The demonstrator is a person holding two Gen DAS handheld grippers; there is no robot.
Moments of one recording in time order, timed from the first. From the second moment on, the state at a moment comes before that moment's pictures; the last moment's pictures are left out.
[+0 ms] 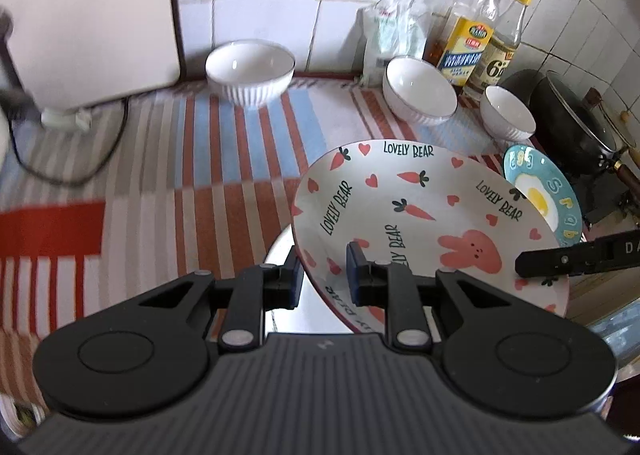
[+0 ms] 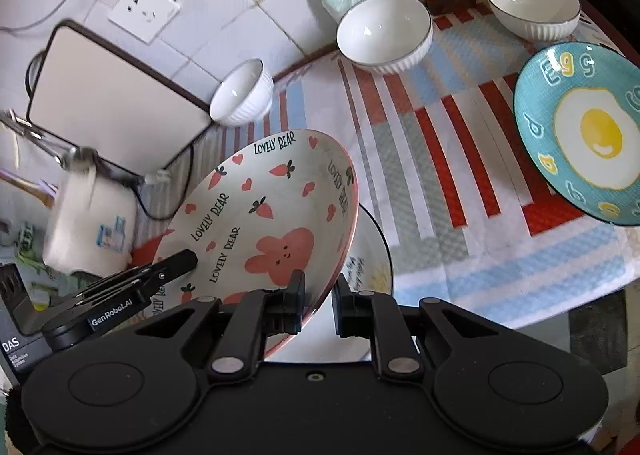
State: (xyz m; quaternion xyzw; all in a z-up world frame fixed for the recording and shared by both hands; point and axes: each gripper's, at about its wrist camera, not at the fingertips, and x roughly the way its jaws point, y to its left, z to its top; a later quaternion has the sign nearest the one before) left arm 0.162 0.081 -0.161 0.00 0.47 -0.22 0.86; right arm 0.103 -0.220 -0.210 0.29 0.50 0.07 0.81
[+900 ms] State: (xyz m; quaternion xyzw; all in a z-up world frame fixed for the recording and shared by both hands) left arm 0.178 0.085 -0.216 0.01 0.56 -0.17 0.81; right arm 0.099 -0.197 -0.267 0.31 0.55 0.08 0.77
